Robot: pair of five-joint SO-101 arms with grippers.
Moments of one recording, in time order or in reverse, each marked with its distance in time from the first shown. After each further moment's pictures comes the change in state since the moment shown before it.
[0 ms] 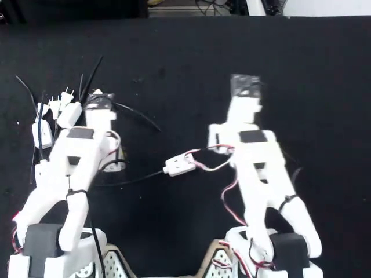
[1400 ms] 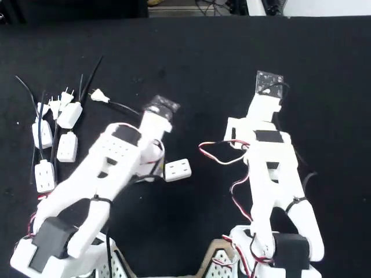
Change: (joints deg) left arm 24.8 2.4 -7.1 4.7 -6.7; right arm 11.7 0.0 0.0 -5.5 -2.8
